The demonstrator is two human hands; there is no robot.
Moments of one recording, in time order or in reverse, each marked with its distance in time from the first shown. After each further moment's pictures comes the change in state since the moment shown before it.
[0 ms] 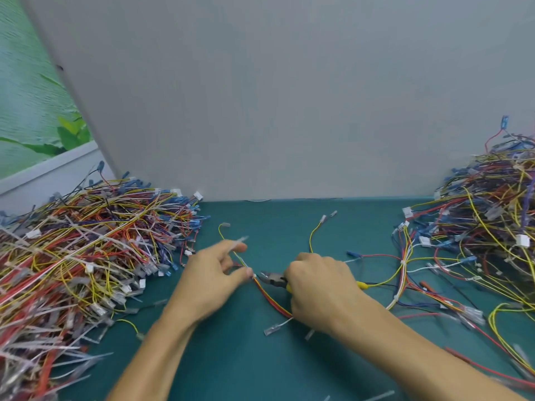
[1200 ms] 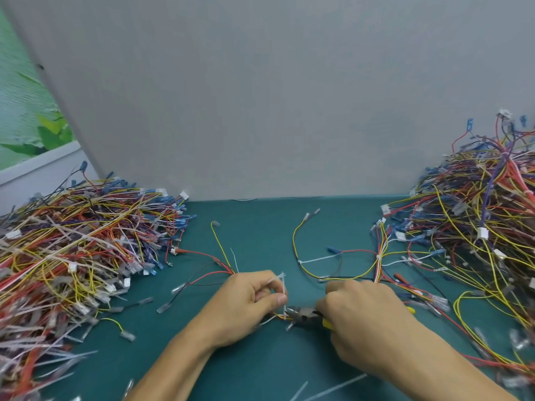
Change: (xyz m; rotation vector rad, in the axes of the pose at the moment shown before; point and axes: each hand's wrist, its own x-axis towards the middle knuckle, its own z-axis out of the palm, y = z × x) left_hand -0.030 0.033 0.038 -0.160 -0.401 0.188; right_hand -0.074 0.036 -0.007 -0.184 -0.064 -0.010
